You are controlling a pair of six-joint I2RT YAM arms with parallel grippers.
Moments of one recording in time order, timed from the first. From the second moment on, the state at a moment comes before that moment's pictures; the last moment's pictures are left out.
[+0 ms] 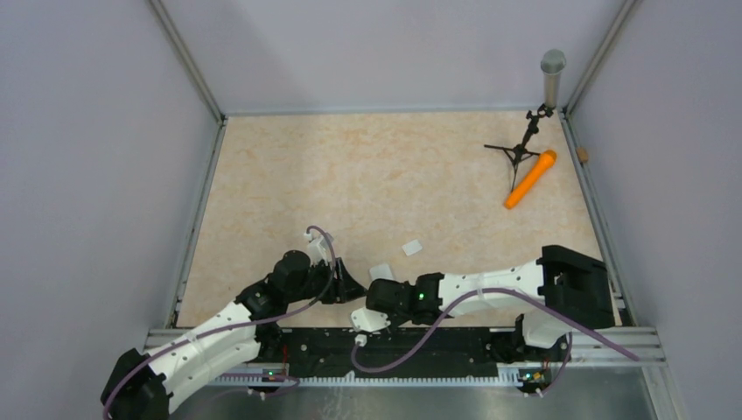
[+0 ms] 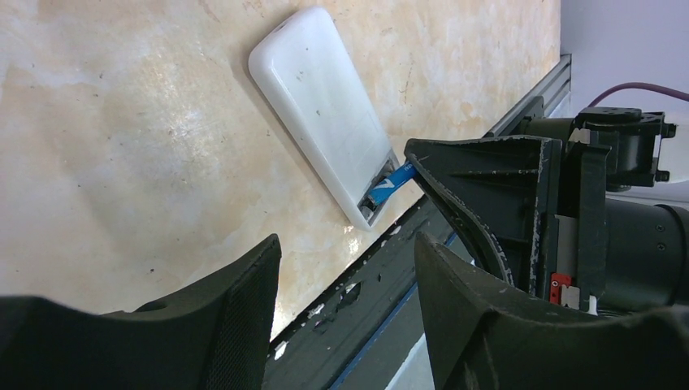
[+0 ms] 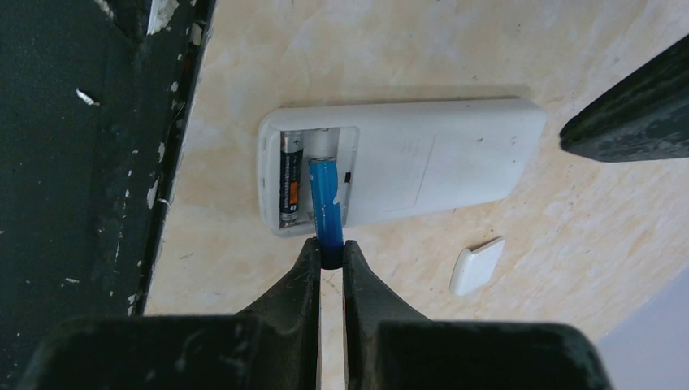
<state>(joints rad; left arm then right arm) -0.72 0.65 0.17 -0.07 0.34 -0.86 1.42 1.55 0.88 -0.52 0.24 -0.68</state>
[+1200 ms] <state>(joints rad) -0.72 0.71 0.15 0.01 0.38 -0.87 1.42 1.42 0.90 -0.52 0.21 -0.60</state>
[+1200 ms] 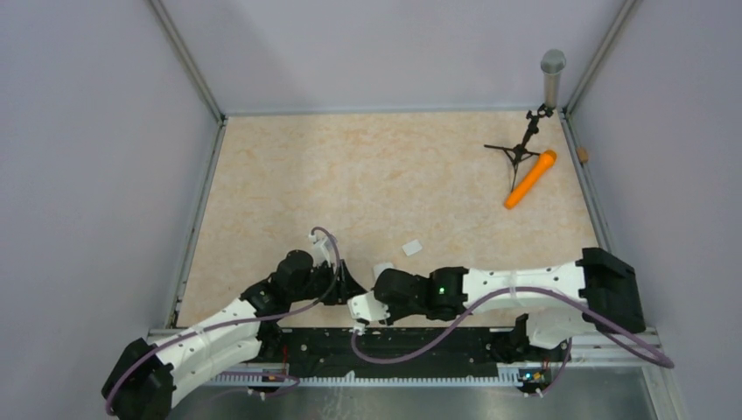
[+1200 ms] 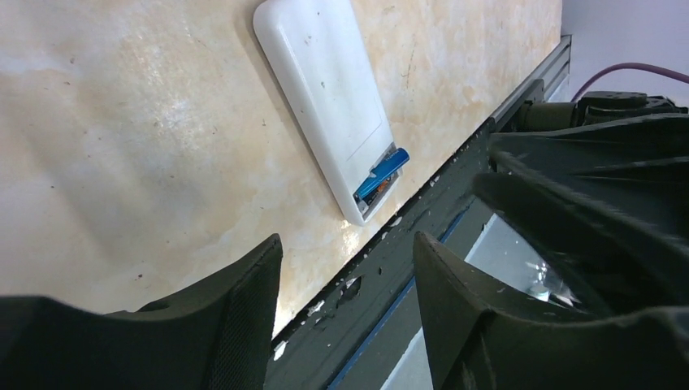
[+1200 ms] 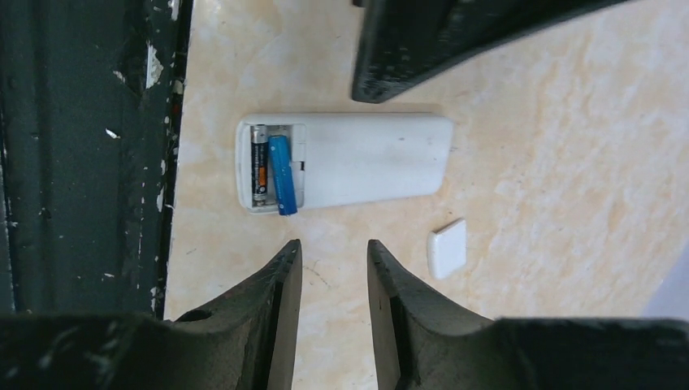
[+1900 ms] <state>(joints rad) -0.74 0.96 0.15 0.21 0.50 -0.89 1.36 1.23 0.82 -0.45 0.45 0.20</state>
